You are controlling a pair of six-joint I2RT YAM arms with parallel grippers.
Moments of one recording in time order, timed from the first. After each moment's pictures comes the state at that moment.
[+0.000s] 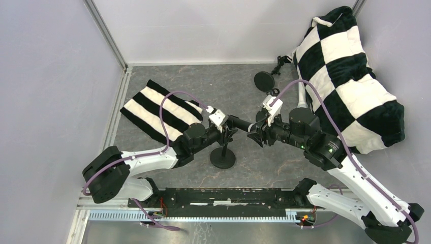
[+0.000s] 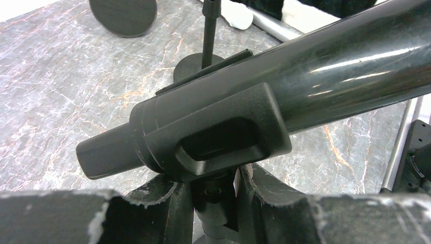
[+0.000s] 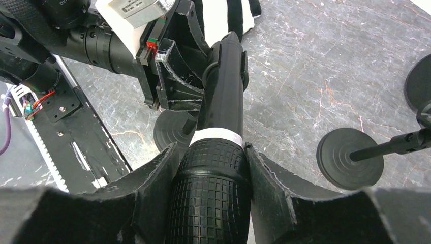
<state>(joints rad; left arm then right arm) -0.95 1.34 0.58 0.65 0.01 -0.12 0.76 0.83 1.01 -0.59 -0.17 0.00</state>
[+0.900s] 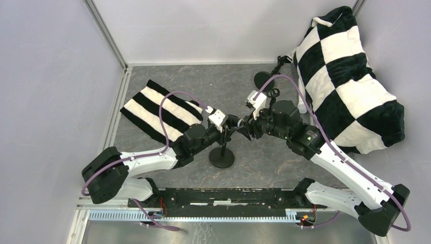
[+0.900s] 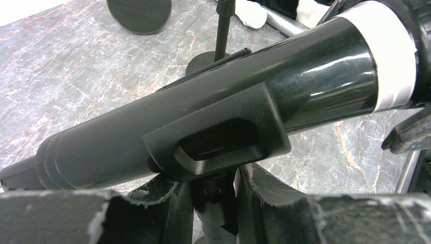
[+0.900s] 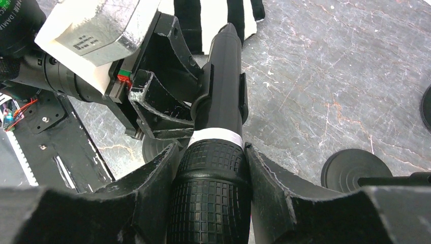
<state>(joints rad) -0.96 1.32 0.58 0.63 -0.06 -0.11 0.76 1.00 0.99 -0.43 -0.19 -0.02</state>
